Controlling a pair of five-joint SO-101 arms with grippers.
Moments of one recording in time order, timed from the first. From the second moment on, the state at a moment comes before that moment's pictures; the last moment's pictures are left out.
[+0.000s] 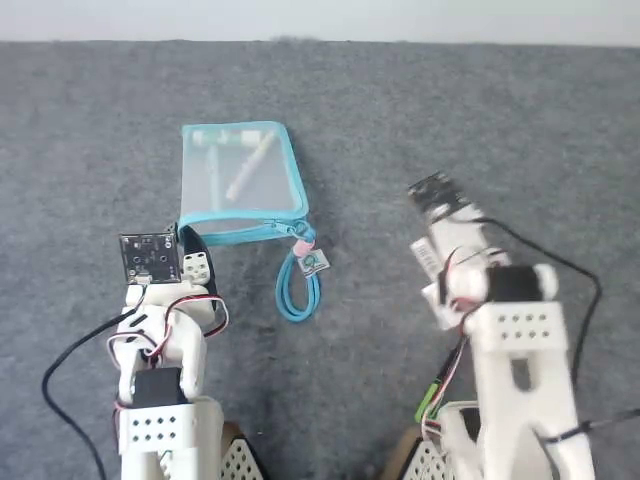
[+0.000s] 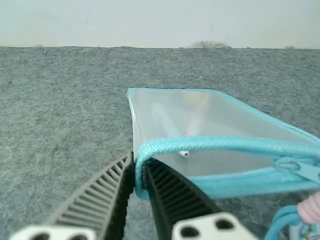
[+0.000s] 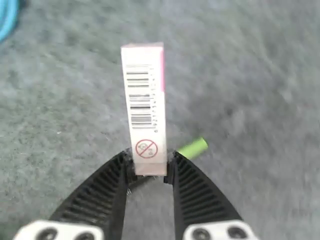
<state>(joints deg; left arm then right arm) -11.9 -87.5 93.6 30.5 3.3 -3.6 -41.1 44.2 78.5 24.1</state>
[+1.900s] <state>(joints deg) -11.9 -87.5 93.6 30.5 3.3 -13.2 2.4 33.7 63.1 16.7</state>
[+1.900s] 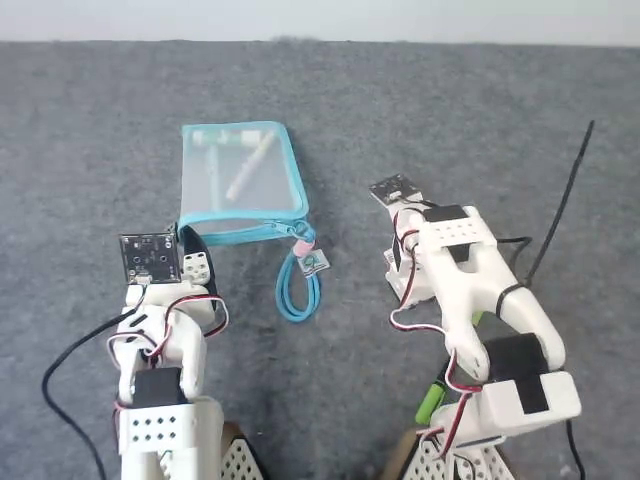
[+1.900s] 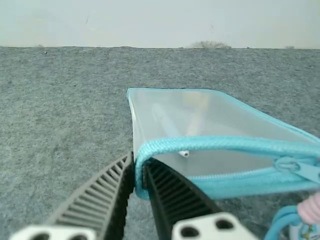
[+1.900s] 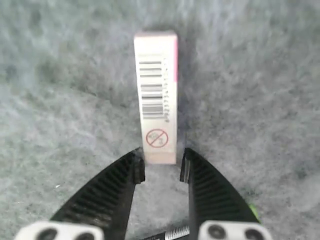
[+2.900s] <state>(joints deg) -9.1 -87.5 93.6 30.5 2.9 -12.4 -16.0 35.3 73.0 16.7</state>
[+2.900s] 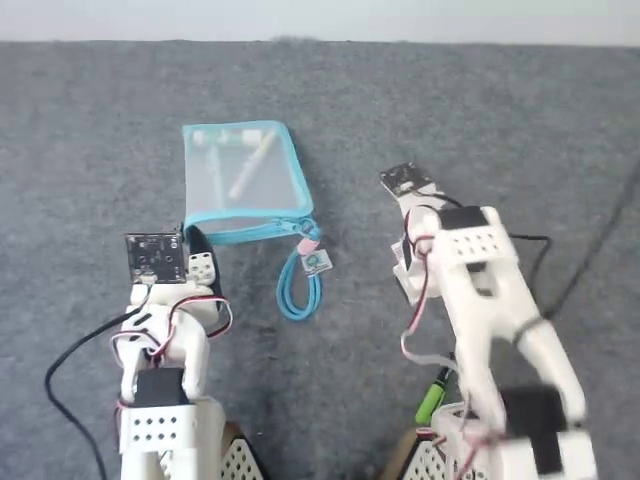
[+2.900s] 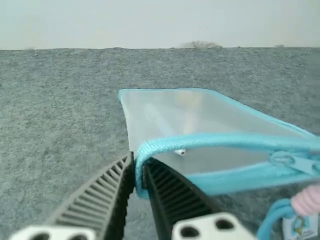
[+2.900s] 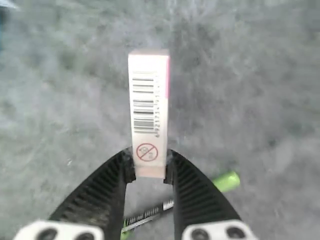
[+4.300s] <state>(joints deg) 7.4 -87.5 94.6 30.5 -4.2 -33.6 -0.1 -1.7 95.3 12.1</state>
